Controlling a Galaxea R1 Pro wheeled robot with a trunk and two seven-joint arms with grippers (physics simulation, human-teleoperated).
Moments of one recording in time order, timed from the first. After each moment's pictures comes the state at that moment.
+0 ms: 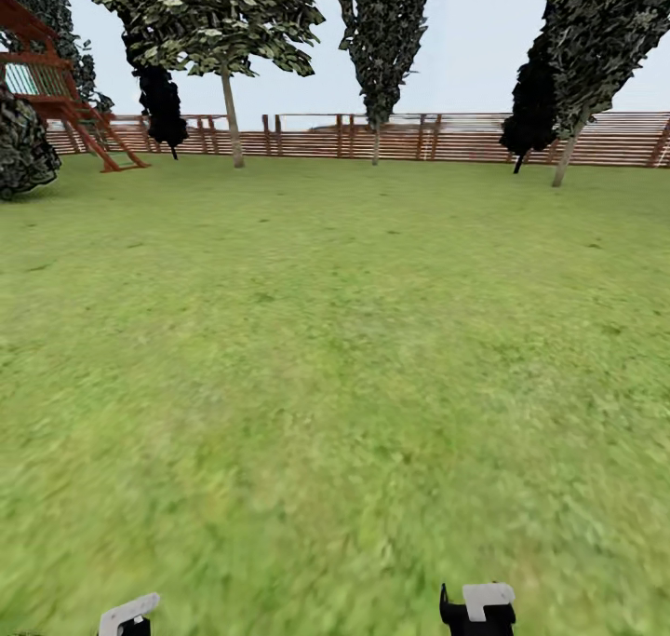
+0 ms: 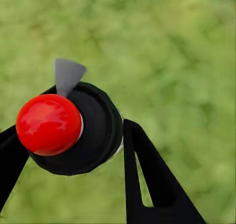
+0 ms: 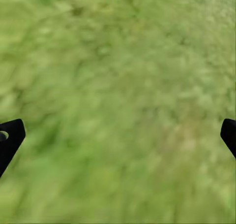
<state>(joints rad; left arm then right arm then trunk) -0.37 0.15 0.51 -0.13 -0.18 -0.40 -0.01 -0.42 0.03 -0.07 -0.03 0.36 -0.59 -0.43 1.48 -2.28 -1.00</state>
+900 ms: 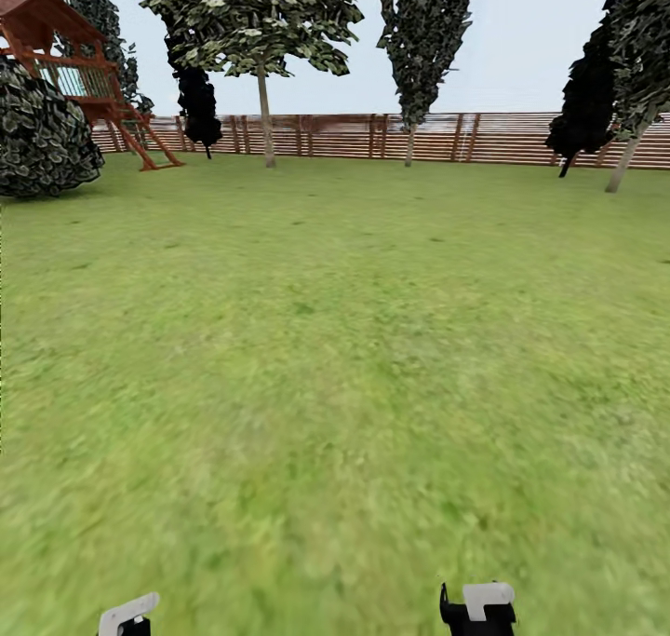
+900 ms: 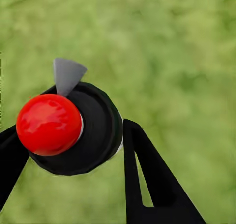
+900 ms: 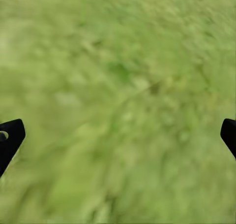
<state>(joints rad) -0.37 0.15 0.51 -0.13 -0.18 -0.40 -0.01 -0.42 0.03 -0.07 -0.03 0.36 -0.59 -0.43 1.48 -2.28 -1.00</state>
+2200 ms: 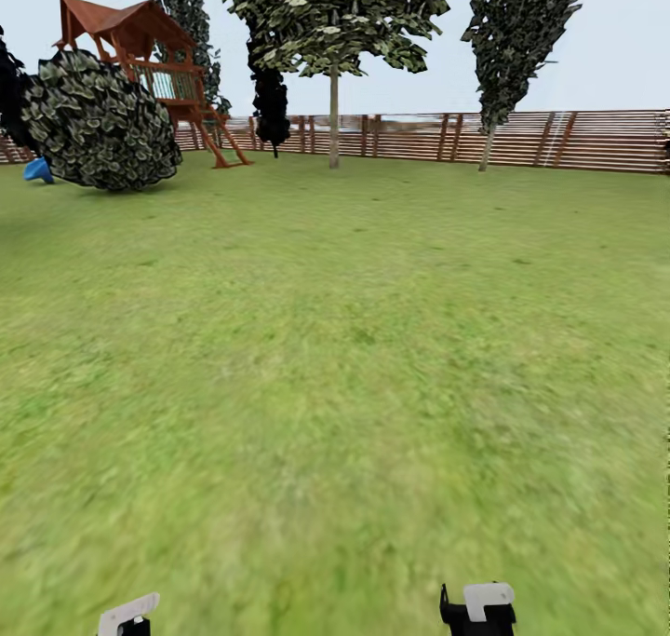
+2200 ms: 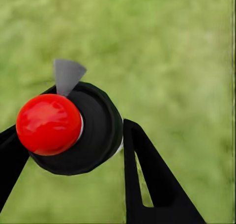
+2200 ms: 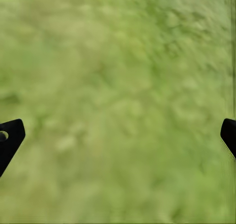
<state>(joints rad) -0.37 0.15 0.51 -0.13 -0.18 -0.40 -0.01 -0.42 0.03 -0.07 -0.03 0.36 -0.59 -0.43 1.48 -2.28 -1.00</state>
